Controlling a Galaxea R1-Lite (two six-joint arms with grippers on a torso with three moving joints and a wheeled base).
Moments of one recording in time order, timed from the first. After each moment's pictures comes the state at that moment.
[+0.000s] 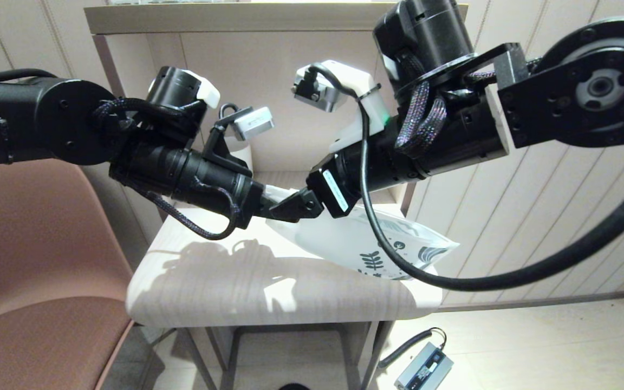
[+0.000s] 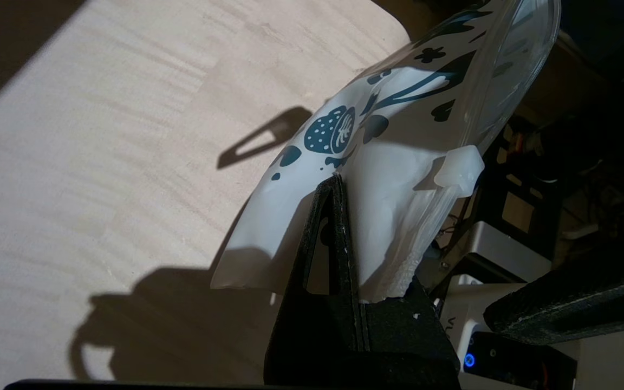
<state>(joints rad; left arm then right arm) -0.50 1.87 -1.67 0.52 -0.71 0.22 0.75 1.89 -1.95 0.52 0.18 -0.22</state>
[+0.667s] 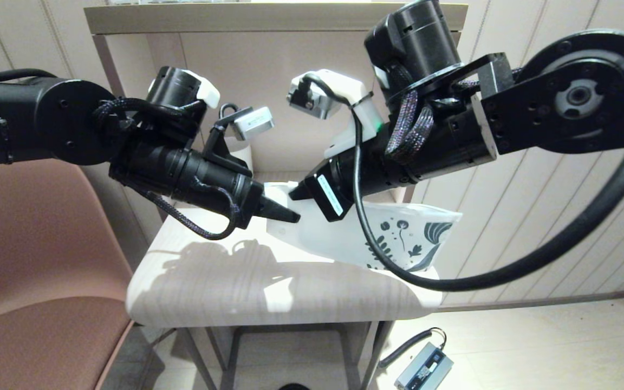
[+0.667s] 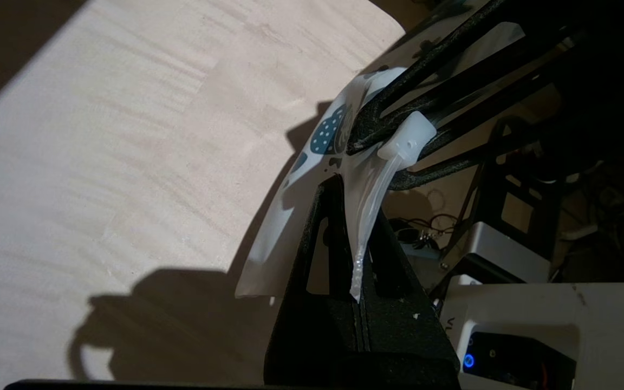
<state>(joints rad) -0.50 1.87 -1.67 0.52 -0.71 0.22 0.75 1.90 -1.95 0.51 0.18 -0.22</state>
